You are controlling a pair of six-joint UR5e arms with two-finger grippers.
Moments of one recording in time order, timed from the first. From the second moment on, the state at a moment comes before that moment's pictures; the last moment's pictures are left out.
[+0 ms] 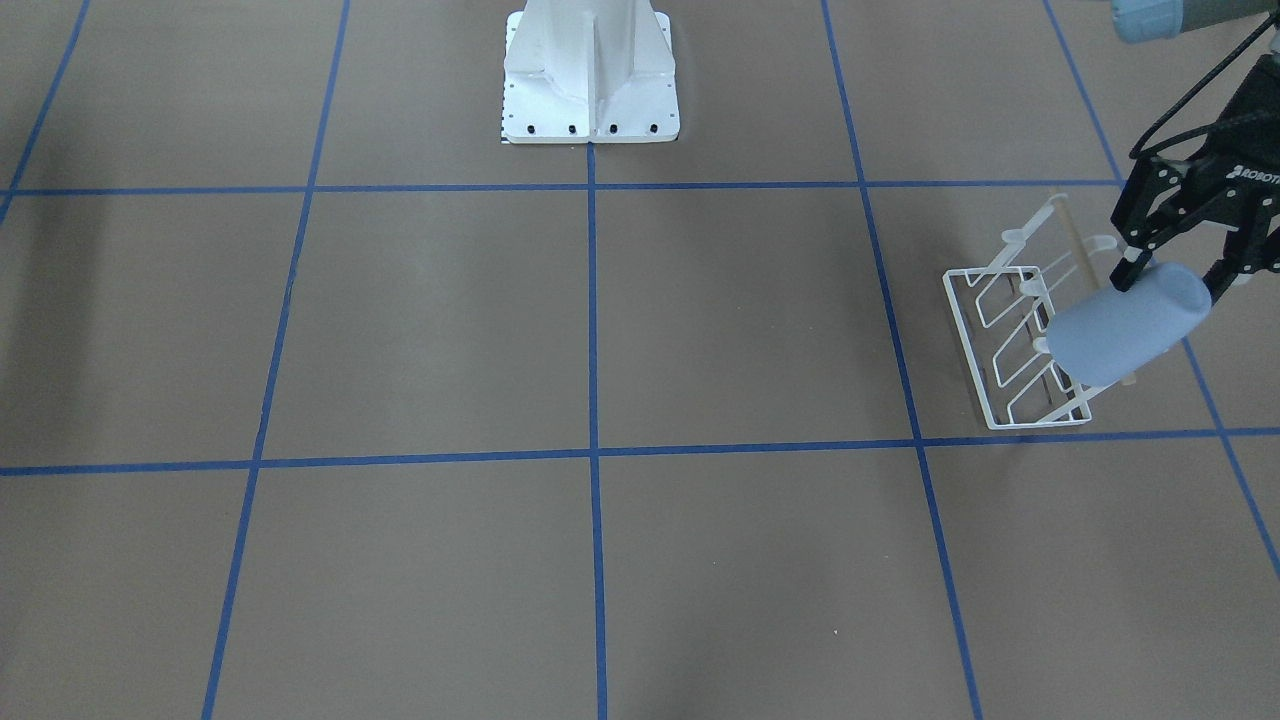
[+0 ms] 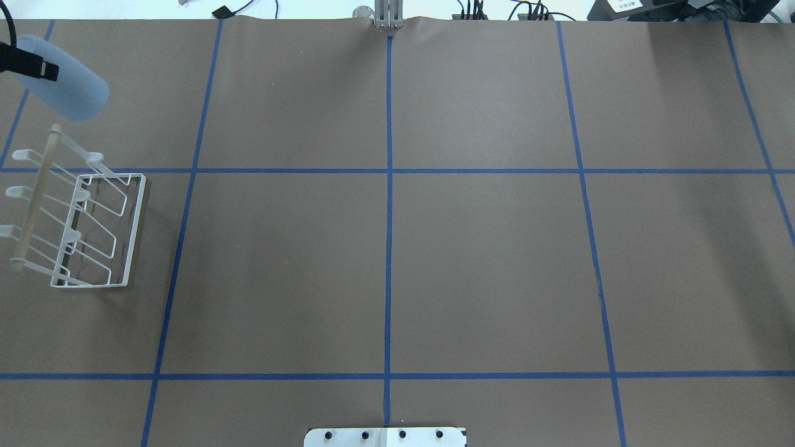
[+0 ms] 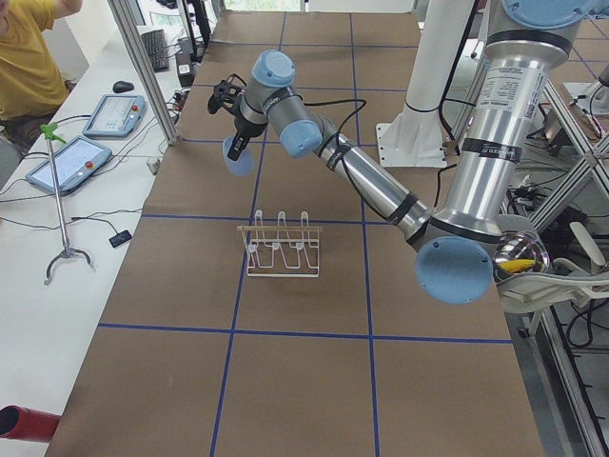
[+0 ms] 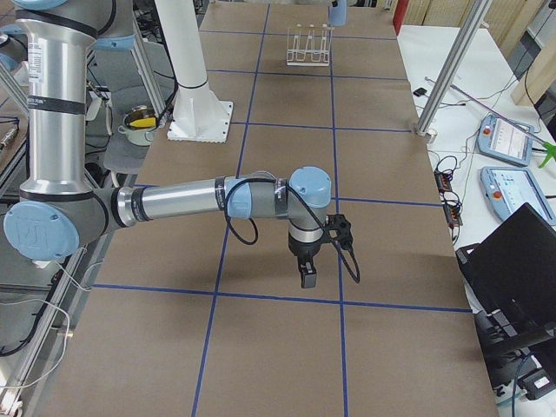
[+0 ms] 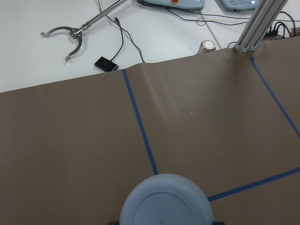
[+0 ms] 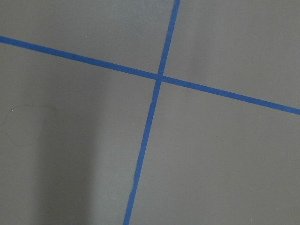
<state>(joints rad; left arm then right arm) -1.21 -1.74 -2.02 -1.82 -2.12 -0.53 1.55 -1.66 1.83 -1.71 2.23 -0.18</state>
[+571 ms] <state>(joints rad) -1.12 -1.71 -2.02 -1.75 -2.09 -0.52 1.55 -1.66 1.83 -1.71 2.23 -0.18</state>
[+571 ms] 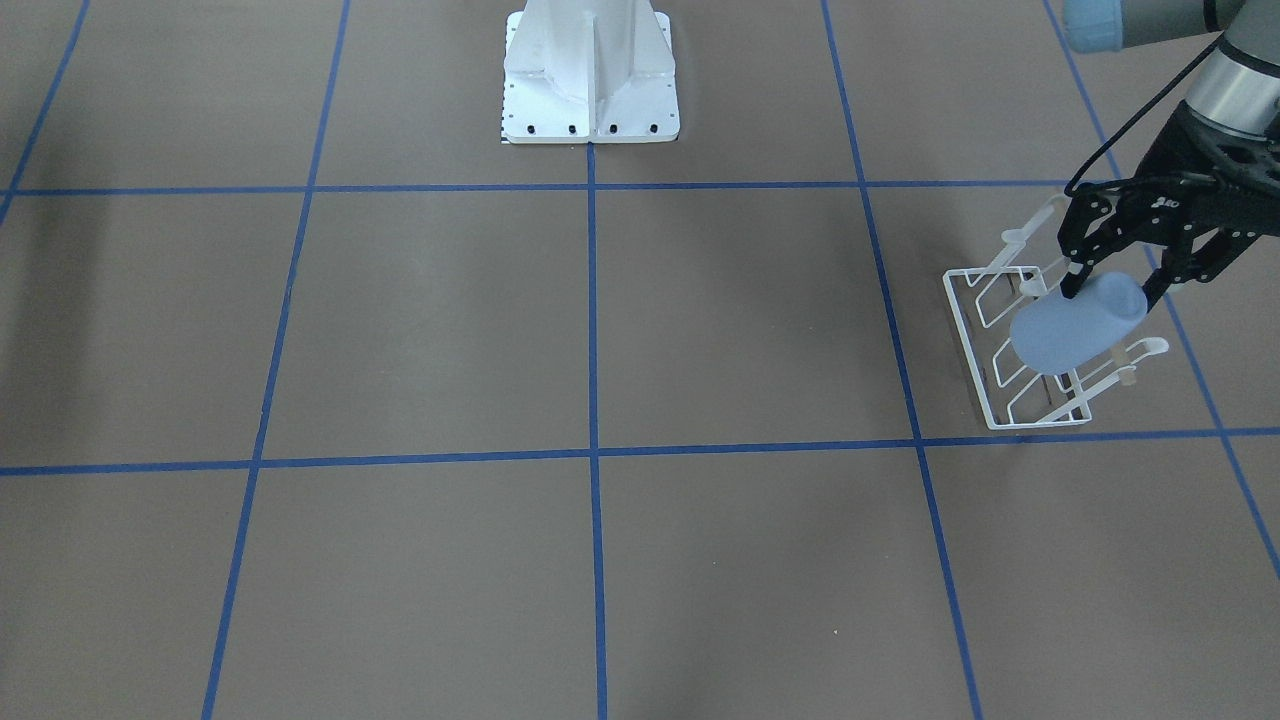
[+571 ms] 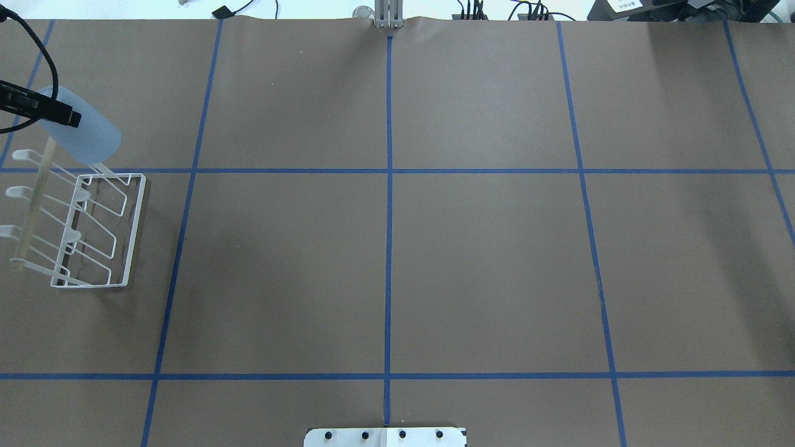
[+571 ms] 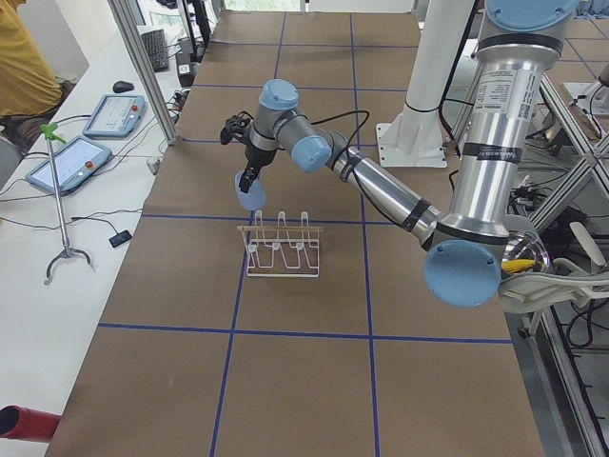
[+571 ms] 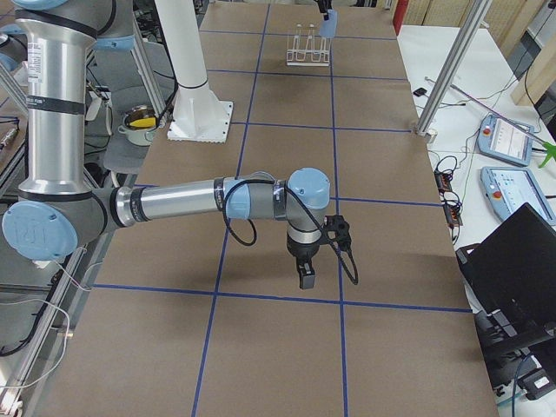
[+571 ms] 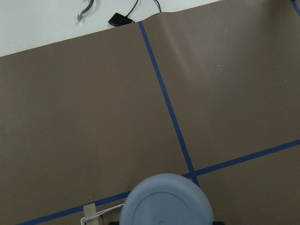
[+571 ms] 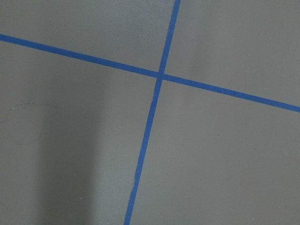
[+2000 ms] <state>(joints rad) -1.04 -1.66 -2.01 -1.74 -2.01 -0.52 1.55 -1.67 1.83 -1.71 2.24 -0.17</state>
